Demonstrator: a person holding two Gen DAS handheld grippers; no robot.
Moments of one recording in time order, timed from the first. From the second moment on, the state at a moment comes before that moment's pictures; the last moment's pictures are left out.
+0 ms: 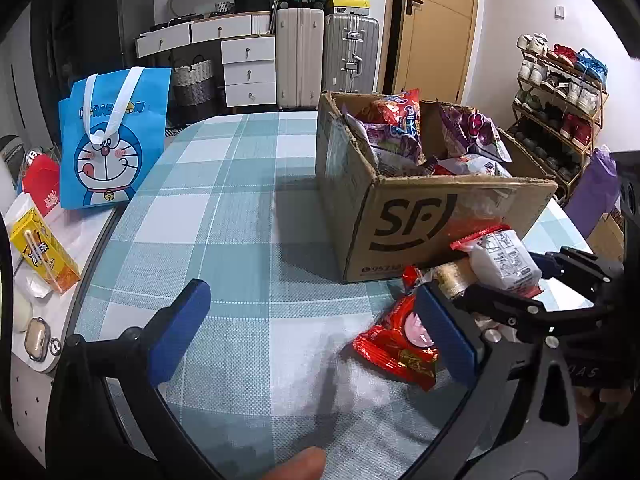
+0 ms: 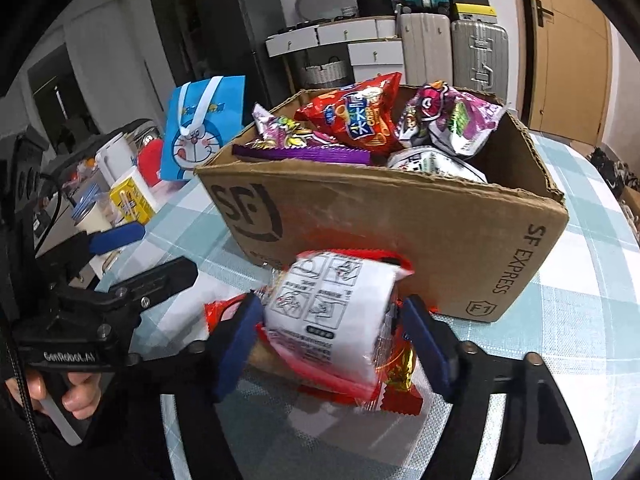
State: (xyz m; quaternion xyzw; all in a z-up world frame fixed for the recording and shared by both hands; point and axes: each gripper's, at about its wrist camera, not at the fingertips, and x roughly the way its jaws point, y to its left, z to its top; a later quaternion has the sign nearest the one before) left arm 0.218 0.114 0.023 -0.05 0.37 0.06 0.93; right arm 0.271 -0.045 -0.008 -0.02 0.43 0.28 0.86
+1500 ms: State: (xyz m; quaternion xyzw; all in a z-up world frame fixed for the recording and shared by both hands) left arm 0.274 -0.006 -0.005 -0.02 0.45 0.01 0.89; right arm 0.266 -0.176 0.040 0.04 0.38 0.24 0.89
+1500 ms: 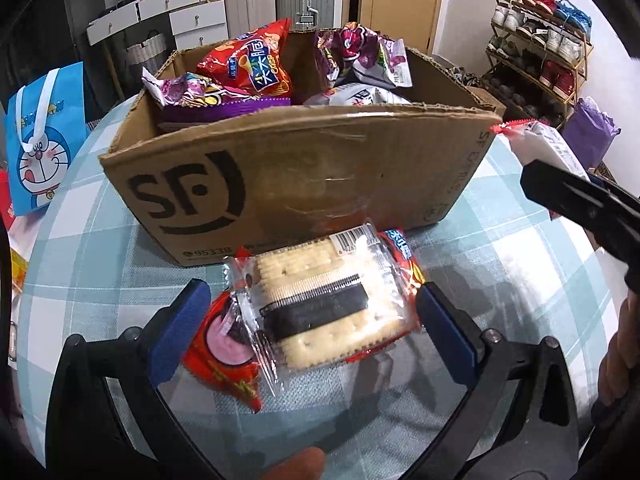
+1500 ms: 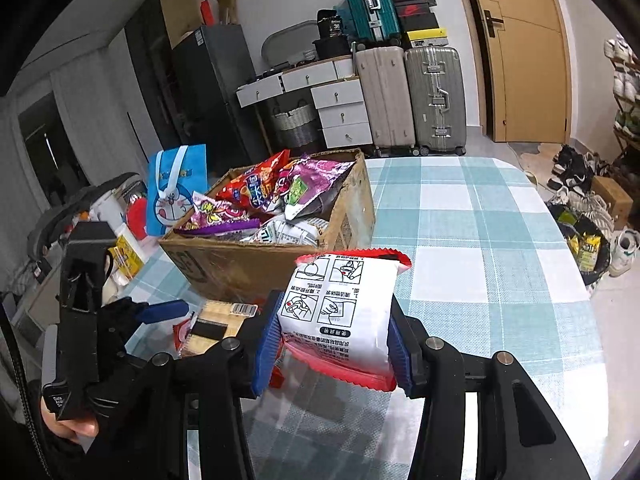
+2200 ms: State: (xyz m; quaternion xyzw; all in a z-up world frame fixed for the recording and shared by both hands) left arm 0.248 -0.010 0.004 -0.01 0.42 -0.04 0.90; right arm 0.264 -0.164 0.037 0.03 0.38 0.25 0.89
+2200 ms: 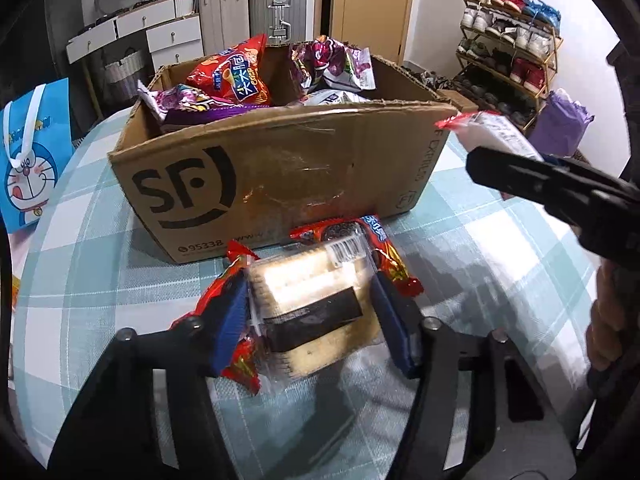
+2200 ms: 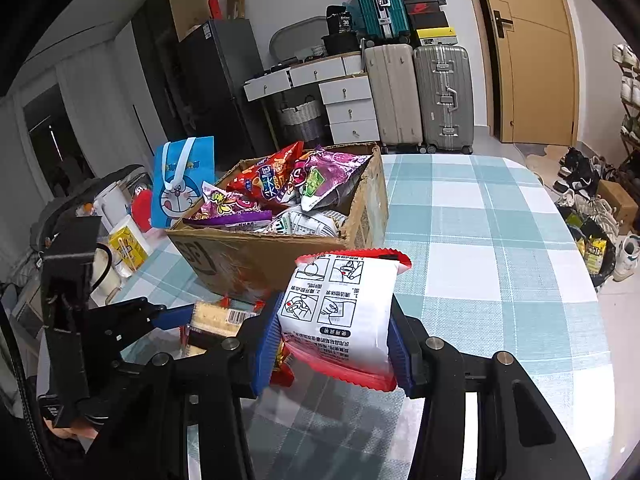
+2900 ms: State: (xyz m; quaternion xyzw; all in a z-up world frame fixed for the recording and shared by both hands) left arm 0.198 0.003 0.005 -0.04 0.43 -0.12 0.89; right arm 0.263 -0.153 0.033 0.02 0.38 0.26 0.88
